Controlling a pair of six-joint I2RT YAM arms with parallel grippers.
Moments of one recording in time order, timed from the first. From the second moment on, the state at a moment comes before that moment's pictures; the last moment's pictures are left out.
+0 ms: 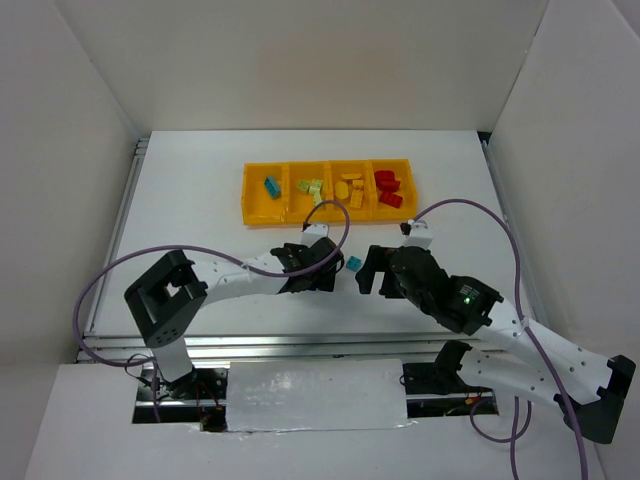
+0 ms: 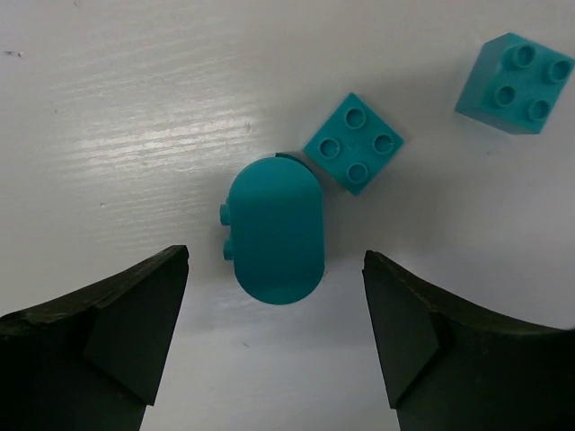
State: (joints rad) left arm -0.95 1.71 1.09 -0.40 -0.44 -0.72; right arm 0.89 0.79 0.78 -0.67 0.40 0.77
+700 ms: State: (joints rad) left arm -0.94 1.78 1.07 -0.36 -0.49 -0.71; right arm 0.89 0.77 0.78 -0.67 0.40 0.75
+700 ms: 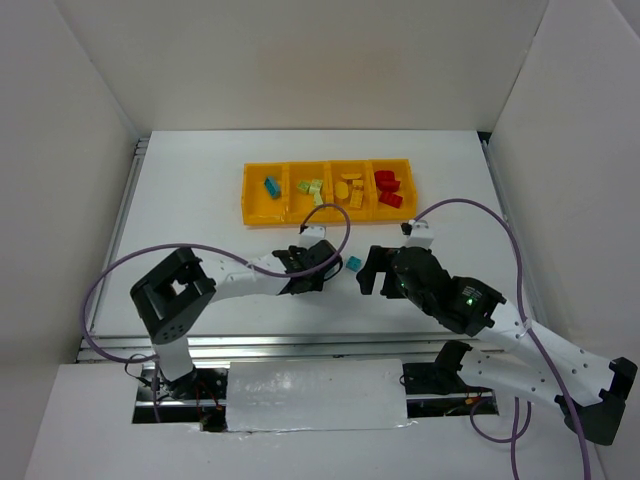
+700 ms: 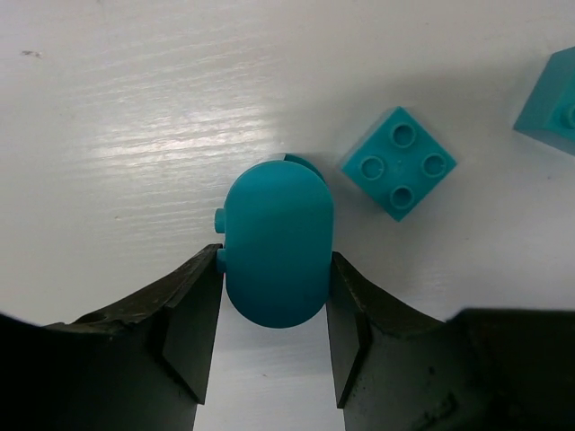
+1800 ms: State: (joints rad) left arm -0.40 2.03 1.66 -0.48 -0.46 -0.51; right arm 0.89 0.82 0.78 -0.65 0.35 0.73
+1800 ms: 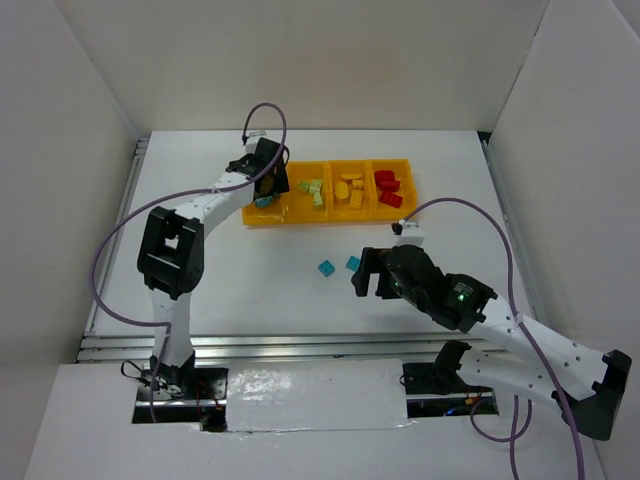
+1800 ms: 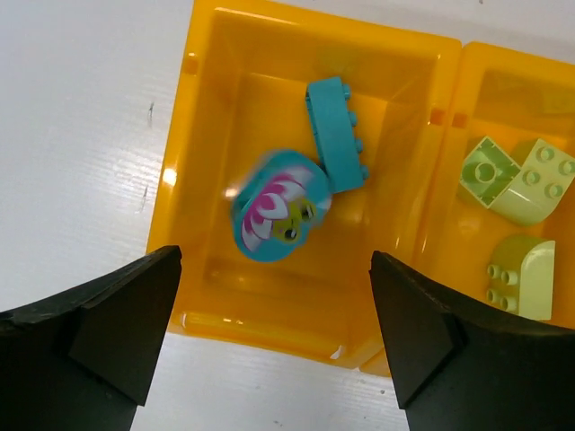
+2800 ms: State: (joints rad) left arm -0.90 1.99 1.51 -0.68 -0.46 -1.27; right arm 0.89 0.68 0.78 -0.73 0.50 0.82
